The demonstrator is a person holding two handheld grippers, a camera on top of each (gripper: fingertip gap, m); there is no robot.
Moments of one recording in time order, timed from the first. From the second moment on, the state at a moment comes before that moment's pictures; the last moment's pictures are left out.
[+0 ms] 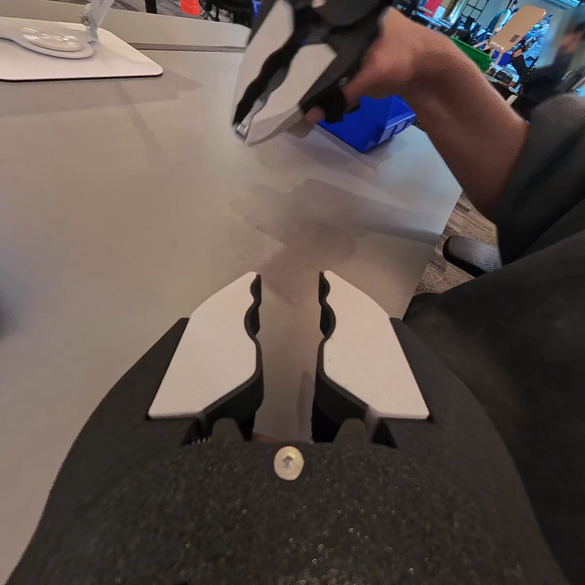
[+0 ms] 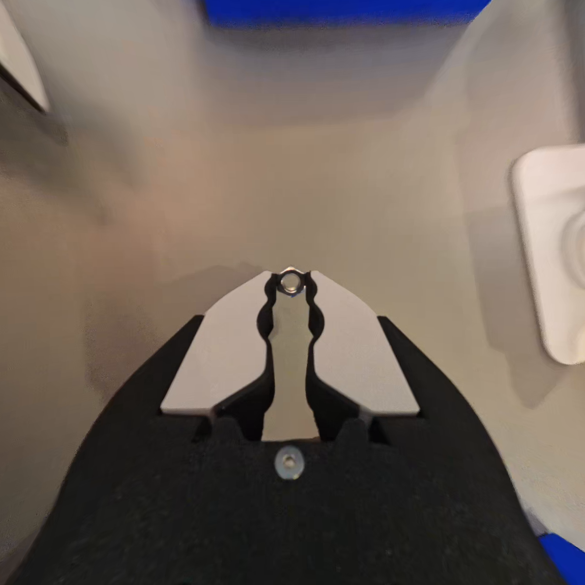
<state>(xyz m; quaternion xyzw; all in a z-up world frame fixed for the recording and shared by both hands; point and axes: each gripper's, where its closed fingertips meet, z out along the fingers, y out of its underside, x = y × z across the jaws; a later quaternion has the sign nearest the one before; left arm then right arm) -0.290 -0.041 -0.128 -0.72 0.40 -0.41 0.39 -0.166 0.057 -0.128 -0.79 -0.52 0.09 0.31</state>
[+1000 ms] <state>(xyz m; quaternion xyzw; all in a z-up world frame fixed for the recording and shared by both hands) -0.410 0.284 -0.131 -0.75 0.61 0.09 0.24 -0.103 -0.017 -0.078 -0.65 -0.26 0.21 0.68</state>
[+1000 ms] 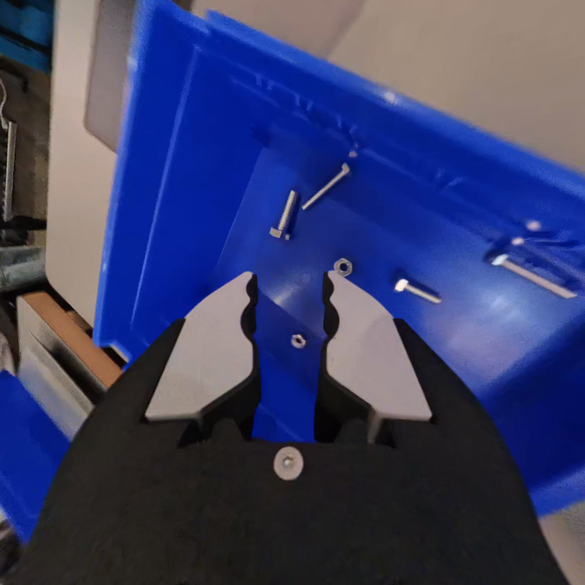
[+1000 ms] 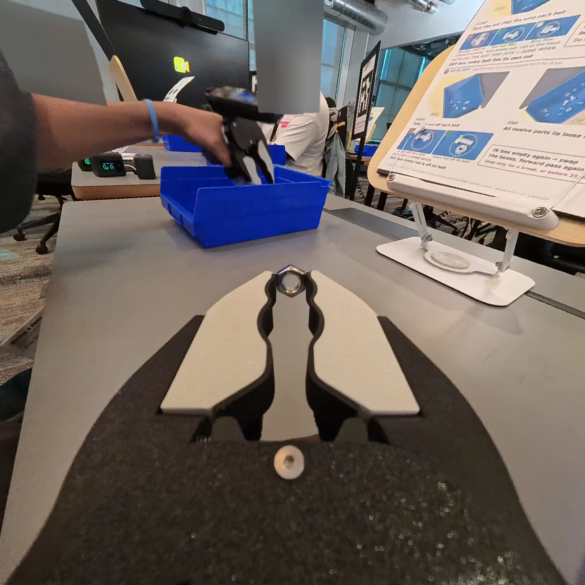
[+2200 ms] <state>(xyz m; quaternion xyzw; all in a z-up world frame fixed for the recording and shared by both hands) -0.344 0.189 -0.007 -0.70 0.47 -0.29 0.46 -0.105 -0.013 -0.084 -0.67 -0.26 0.23 0.66</state>
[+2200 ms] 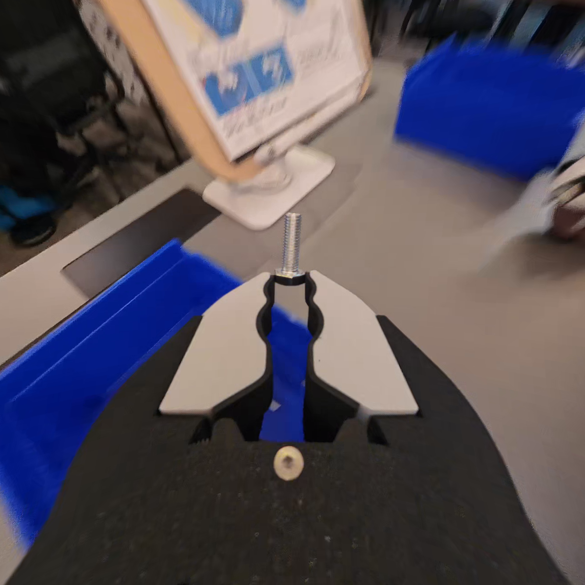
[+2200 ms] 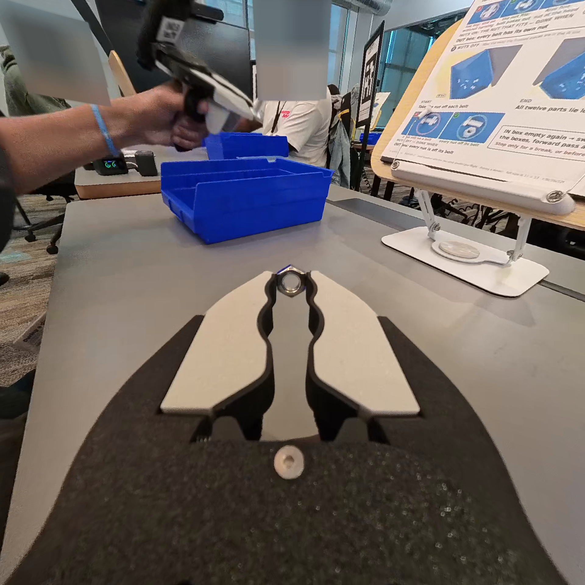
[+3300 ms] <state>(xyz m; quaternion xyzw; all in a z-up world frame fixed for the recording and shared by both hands) -0.164 0.013 -0.033 -0.51 0.55 -0.61 0.26 -0.159 0.021 -0.004 -0.61 -0.74 0.21 0.21</state>
